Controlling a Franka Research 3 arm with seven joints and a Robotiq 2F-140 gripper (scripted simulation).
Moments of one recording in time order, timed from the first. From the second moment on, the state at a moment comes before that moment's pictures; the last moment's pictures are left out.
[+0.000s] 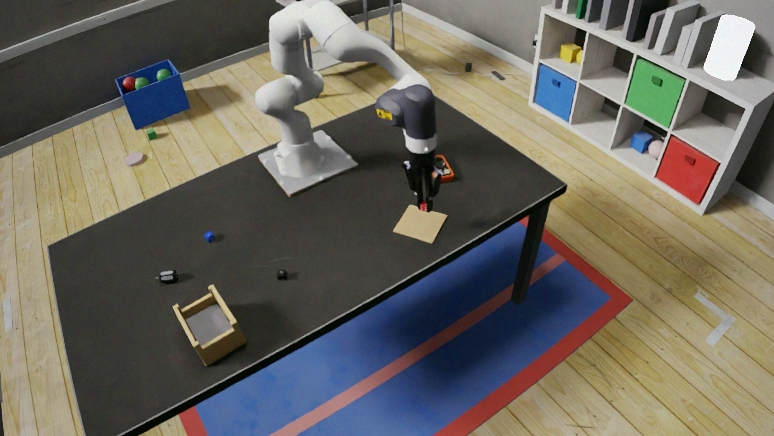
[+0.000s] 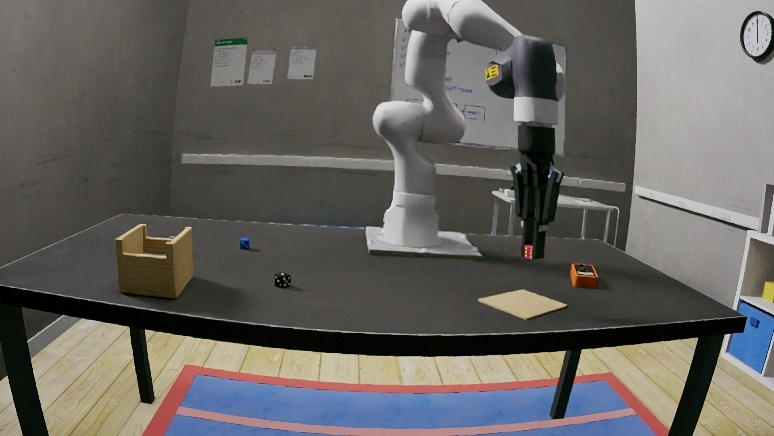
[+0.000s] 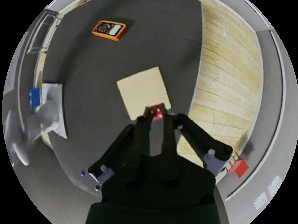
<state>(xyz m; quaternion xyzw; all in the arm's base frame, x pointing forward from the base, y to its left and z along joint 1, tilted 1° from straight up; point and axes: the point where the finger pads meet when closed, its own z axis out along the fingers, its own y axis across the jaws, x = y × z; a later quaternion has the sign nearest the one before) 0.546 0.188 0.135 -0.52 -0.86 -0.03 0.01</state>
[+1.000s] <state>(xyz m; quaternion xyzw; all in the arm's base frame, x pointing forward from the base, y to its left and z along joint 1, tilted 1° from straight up) 0.539 0.215 0.114 -0.55 -0.83 -0.01 0.01</state>
